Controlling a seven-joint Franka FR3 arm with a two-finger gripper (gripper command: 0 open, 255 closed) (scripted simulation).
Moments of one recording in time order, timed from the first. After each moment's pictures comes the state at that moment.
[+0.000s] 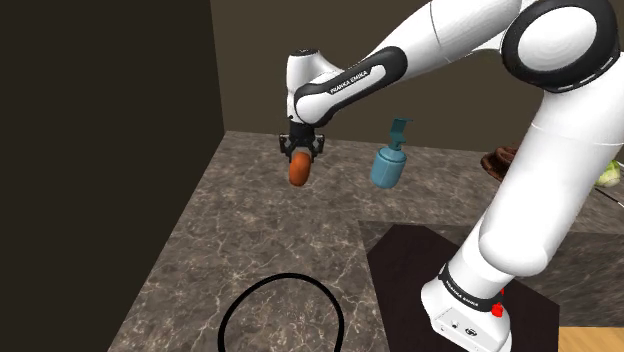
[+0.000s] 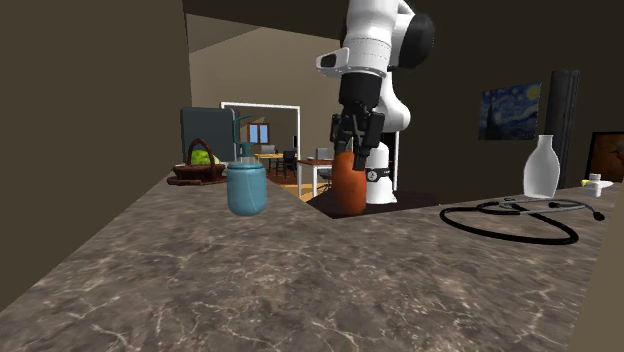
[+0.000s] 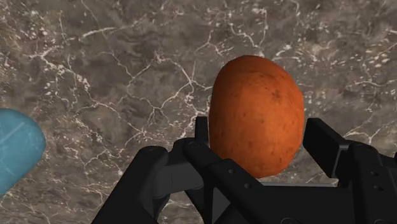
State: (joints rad) arm -0.02 0.13 0.11 -2.11 -0.19 2.26 0.99
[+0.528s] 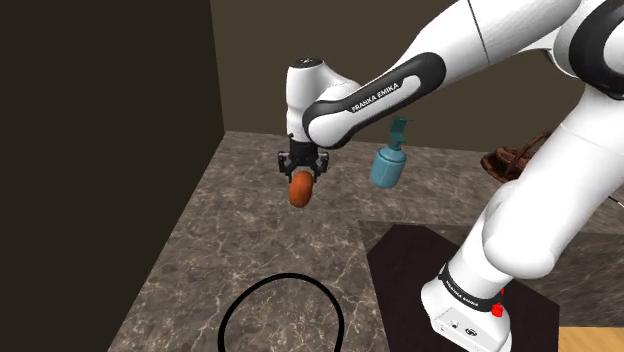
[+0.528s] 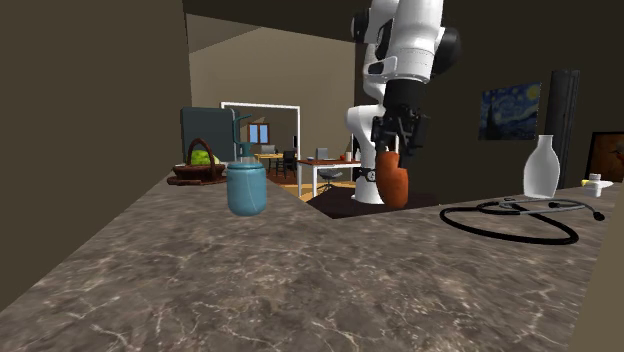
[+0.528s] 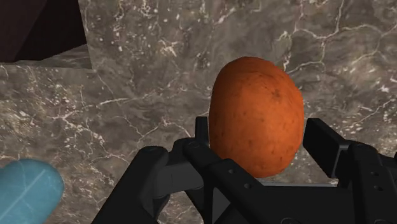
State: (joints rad) arm 0.06 -0.05 0.19 -2.33 -0.17 2.28 1.14
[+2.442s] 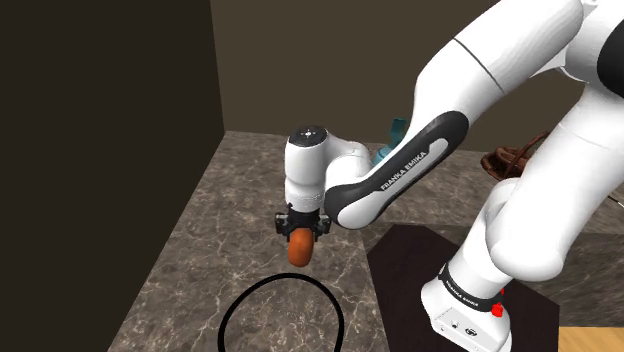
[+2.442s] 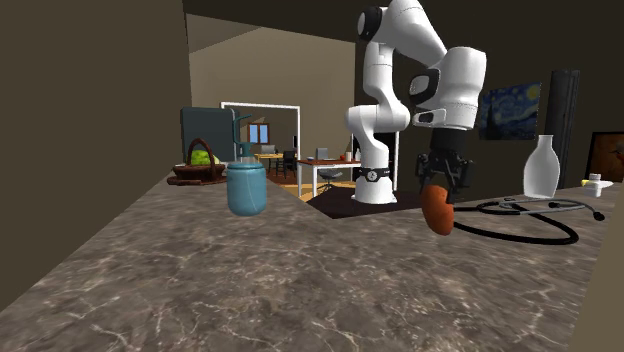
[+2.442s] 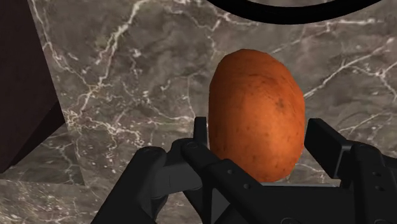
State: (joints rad) arm 0.17 -0.04 0.36 -2.59 -0.21 2.52 1.49
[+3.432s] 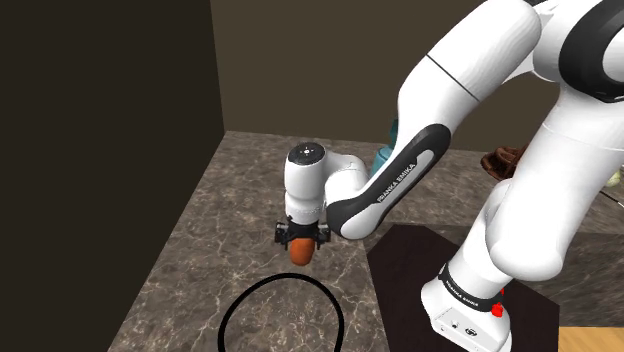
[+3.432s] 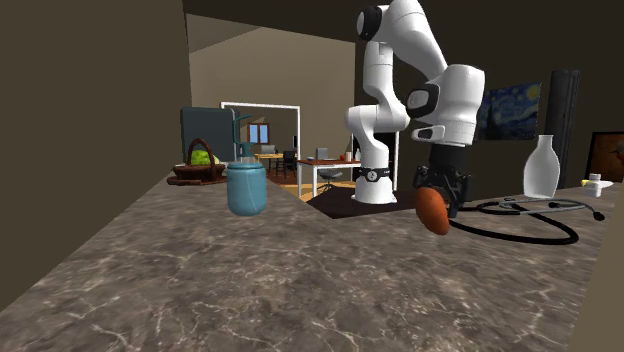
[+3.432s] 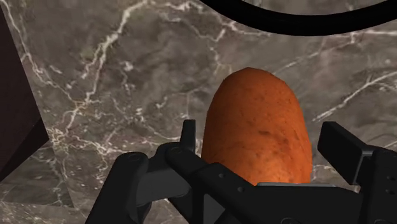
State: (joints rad) arm 0.17 0.06 0.35 -2.60 -0.31 2.61 1.57
